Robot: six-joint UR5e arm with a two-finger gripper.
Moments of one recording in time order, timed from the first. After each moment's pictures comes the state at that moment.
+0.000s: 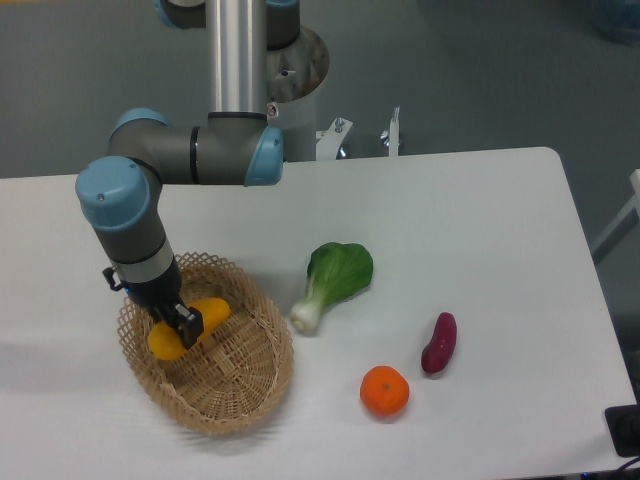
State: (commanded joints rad) arm 1.95 -1.97 -1.78 -0.73 1.64 0.67
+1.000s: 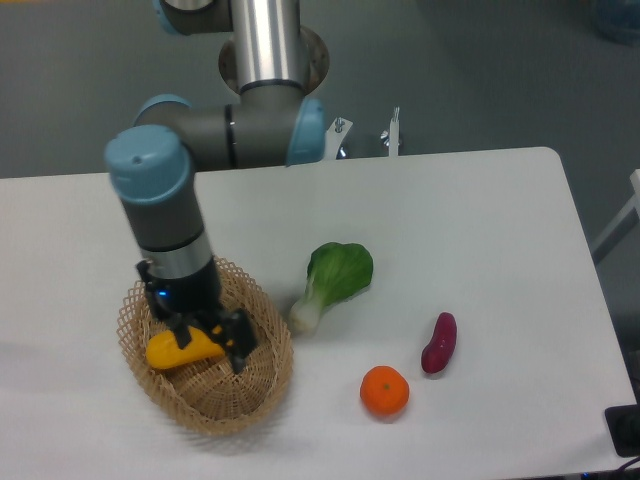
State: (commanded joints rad) arm 2.18 -1.92 -1.52 -0.76 1.64 0.67
